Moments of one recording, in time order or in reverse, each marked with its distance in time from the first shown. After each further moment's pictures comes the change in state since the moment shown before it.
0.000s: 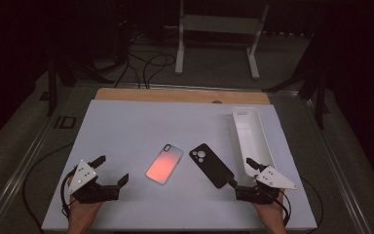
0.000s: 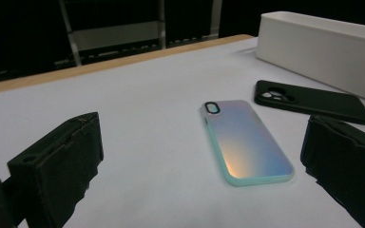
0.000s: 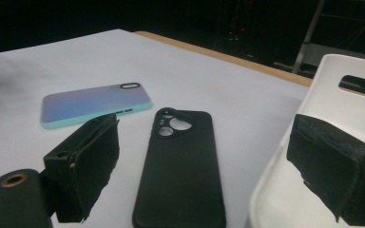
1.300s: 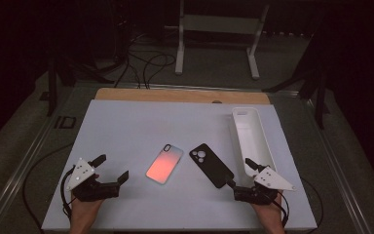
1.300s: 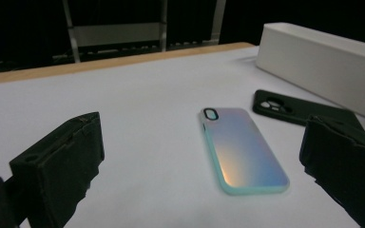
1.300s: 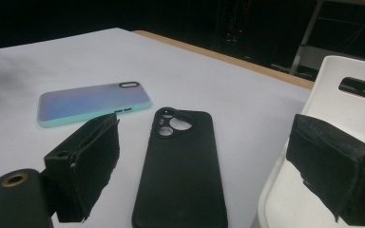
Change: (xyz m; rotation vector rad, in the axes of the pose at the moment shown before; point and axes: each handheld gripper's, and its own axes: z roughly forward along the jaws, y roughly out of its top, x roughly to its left) left arm 0.001 0.007 0.003 -0.028 -0.010 -0.076; right arm 0.004 -0.002 0.002 -0.004 -0.016 -0.016
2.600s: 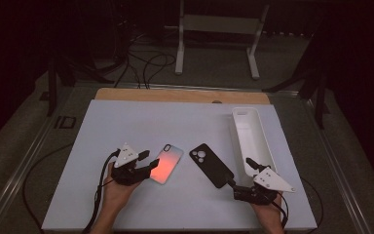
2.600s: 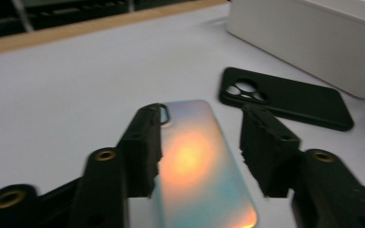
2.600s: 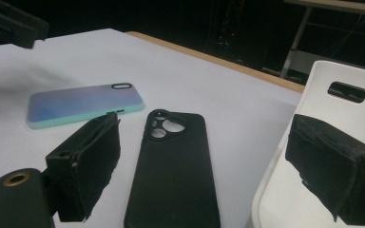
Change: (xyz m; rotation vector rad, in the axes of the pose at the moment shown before) left arm -0.042 0.019 0.085 0.218 -0.125 0.052; right arm 0.002 0.000 0.000 -0.008 -0.032 -0.018
